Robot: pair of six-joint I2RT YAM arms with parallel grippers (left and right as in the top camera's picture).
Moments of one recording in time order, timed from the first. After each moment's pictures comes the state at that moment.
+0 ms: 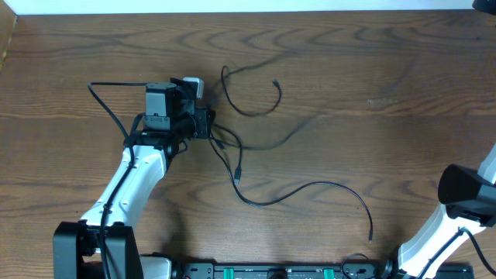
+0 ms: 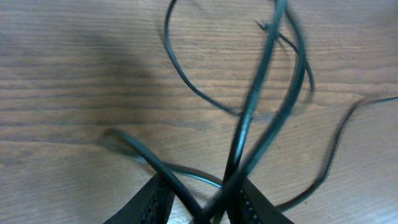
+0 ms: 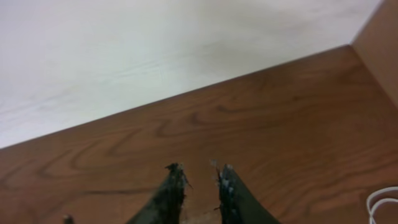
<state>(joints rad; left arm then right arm) -0.09 1.48 0.85 -0.22 0.35 -0.08 -0.27 2.02 2.59 -1.24 -0.11 0.13</state>
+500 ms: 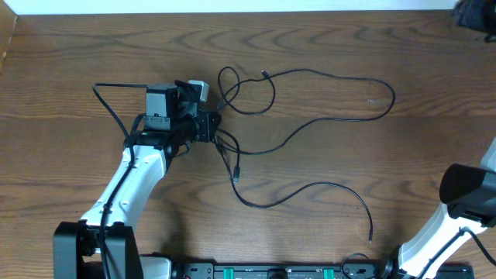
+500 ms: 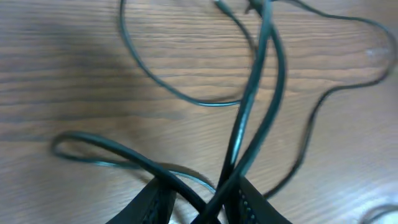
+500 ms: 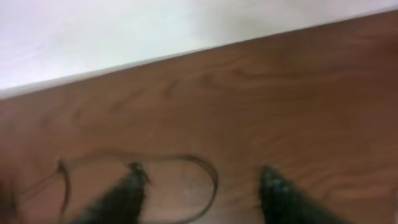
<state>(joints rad) -0.09 1.48 0.85 -0.24 0.46 -0.07 -0.28 2.02 2.42 -1.23 -0.24 0.01</state>
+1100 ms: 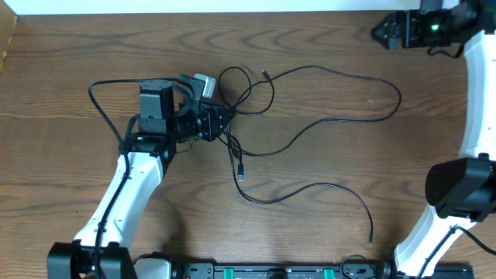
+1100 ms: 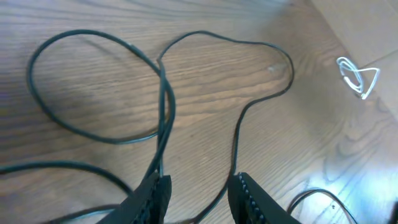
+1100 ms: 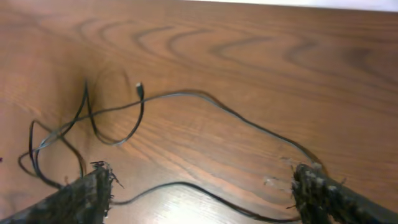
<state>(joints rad) -0.09 1.40 0.85 -0.18 0.69 -0.07 -0.12 2.02 2.21 -1.22 -0.50 -0.17</state>
